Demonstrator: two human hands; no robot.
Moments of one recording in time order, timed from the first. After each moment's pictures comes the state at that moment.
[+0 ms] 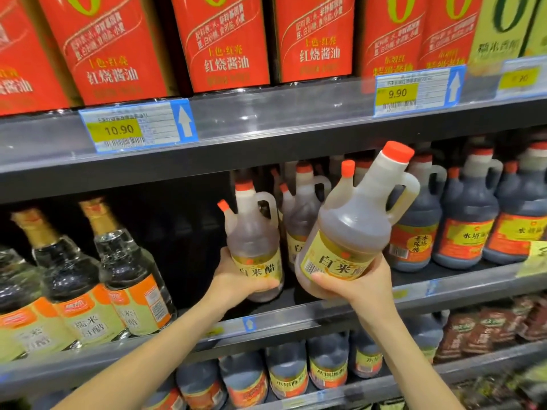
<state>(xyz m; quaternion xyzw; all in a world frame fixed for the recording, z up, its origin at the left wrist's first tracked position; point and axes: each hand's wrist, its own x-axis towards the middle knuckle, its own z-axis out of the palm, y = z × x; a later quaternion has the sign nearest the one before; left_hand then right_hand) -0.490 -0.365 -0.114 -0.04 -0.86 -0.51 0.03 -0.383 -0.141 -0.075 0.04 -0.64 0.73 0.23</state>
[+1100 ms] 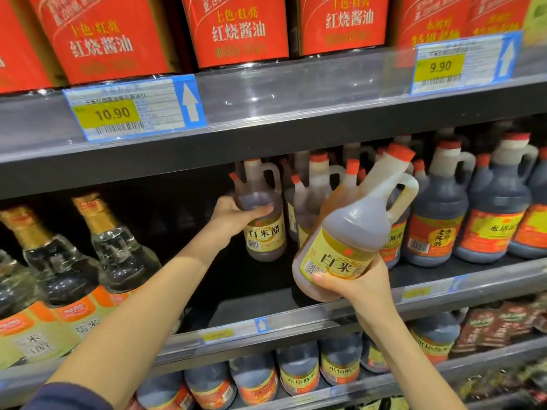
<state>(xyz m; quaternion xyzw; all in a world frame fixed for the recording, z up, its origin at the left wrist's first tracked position) -0.537 -0.349 -0.016 -0.01 -0.82 -0.57 0.03 -0.404 -0.158 -0.095 0.01 -0.64 0.74 0.20</state>
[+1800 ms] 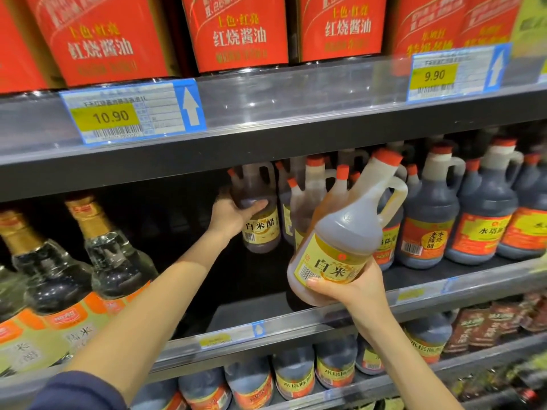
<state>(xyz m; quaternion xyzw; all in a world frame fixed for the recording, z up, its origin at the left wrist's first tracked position) -0.557 -0.342 -0.026 -0.01 -0.84 -0.52 0.13 -0.401 -0.159 -0.091 0.02 -0.65 0.74 0.18</state>
